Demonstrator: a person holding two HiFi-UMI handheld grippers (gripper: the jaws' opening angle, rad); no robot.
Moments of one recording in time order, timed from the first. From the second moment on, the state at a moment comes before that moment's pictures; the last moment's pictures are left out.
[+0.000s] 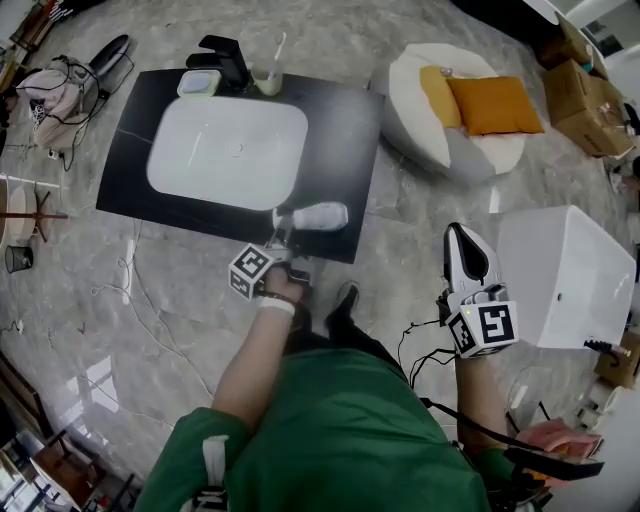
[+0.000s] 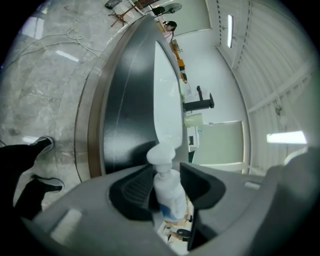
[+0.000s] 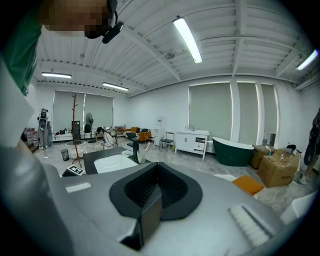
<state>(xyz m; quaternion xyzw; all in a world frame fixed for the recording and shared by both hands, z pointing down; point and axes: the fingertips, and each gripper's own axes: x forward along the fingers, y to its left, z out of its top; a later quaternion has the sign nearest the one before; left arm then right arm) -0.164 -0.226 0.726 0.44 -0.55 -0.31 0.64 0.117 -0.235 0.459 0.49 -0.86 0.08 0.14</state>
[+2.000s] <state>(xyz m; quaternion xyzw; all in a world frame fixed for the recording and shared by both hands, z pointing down) -0.031 -0.239 0.596 0.85 -0.47 0.16 0.18 0.165 -0.210 0.434 0.54 -0.83 0.09 0.07</state>
